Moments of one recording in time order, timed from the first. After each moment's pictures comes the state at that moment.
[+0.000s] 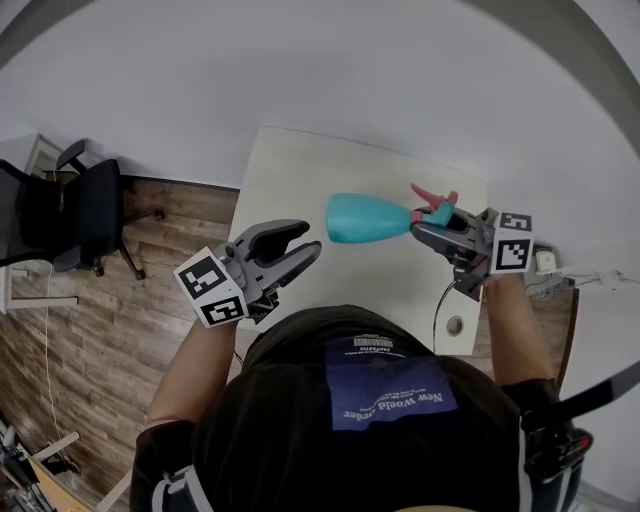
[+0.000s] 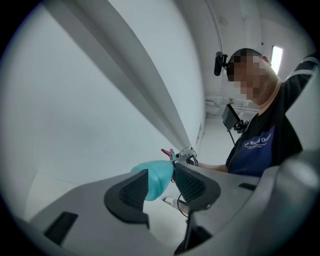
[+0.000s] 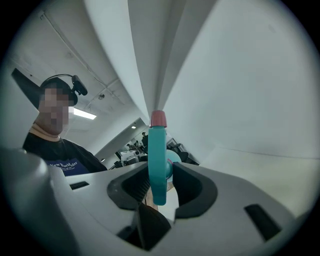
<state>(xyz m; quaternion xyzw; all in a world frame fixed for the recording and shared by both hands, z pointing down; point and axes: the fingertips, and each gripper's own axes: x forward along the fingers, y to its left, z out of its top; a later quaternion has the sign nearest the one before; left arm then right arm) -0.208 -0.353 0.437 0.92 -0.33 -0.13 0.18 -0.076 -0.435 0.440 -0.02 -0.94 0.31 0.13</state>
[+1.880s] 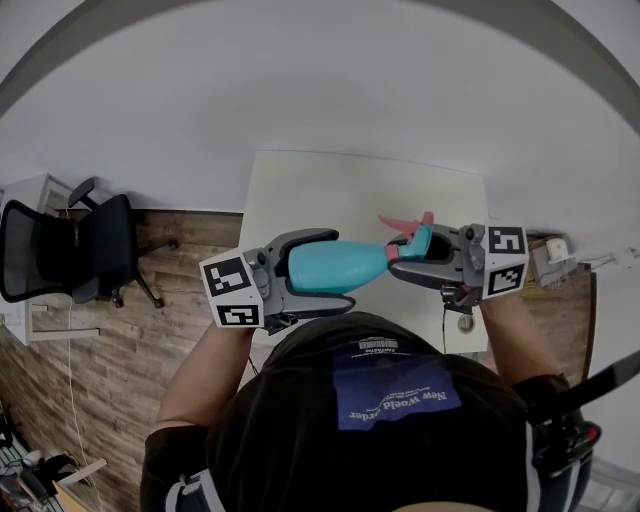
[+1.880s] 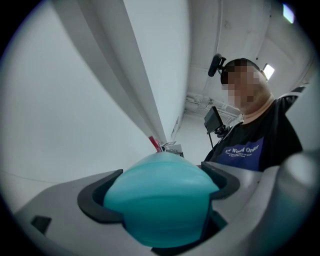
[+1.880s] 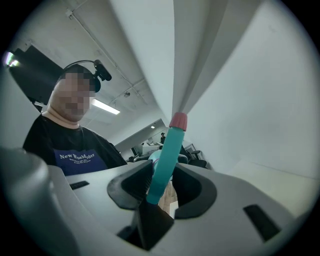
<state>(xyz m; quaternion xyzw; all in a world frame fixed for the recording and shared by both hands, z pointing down) -0.140 -0.353 0.385 0.96 -0.17 -0.10 0.20 -0.098 -0.377 0.376 -0.12 -0.96 0.24 0.07</state>
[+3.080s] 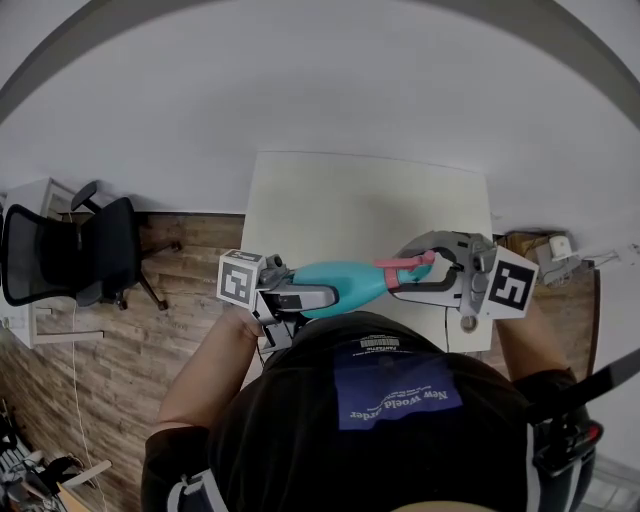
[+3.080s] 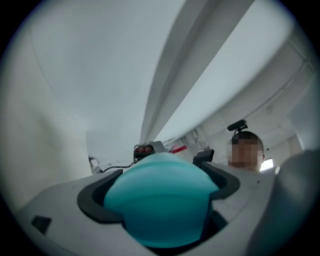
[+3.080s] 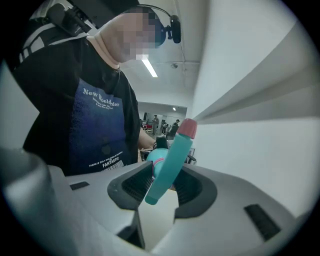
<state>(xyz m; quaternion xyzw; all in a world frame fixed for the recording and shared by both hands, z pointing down) -0.134 -0.341 0.403 0.81 0.01 -0.24 0.53 -0.088 -0.335 0.375 -0.18 -0.97 -0.11 0.14</state>
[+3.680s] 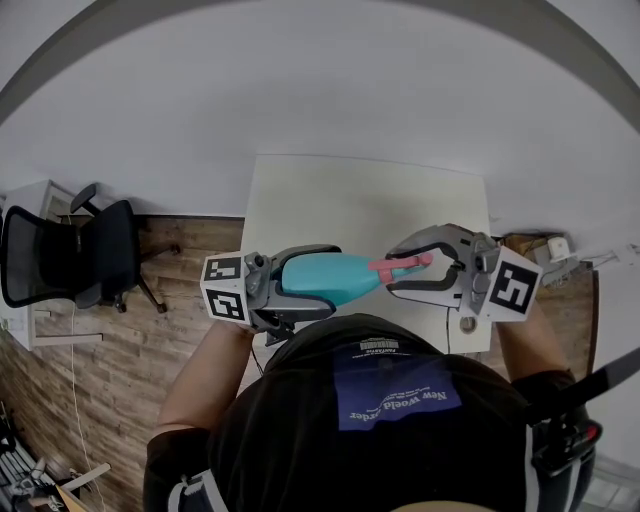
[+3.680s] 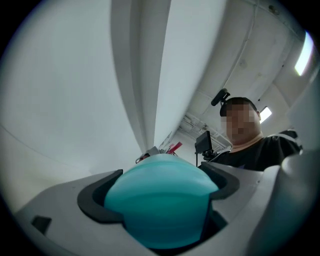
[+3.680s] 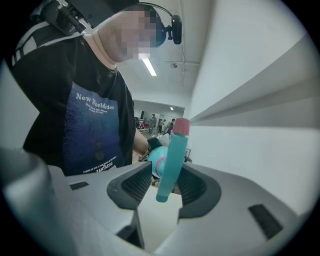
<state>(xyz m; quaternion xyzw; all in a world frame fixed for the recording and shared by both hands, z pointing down) -0.155 -0.343 0.377 0.92 -0.07 -0.21 0.31 -0.097 -0.341 0.359 -0.16 -0.97 -0.12 0.14</state>
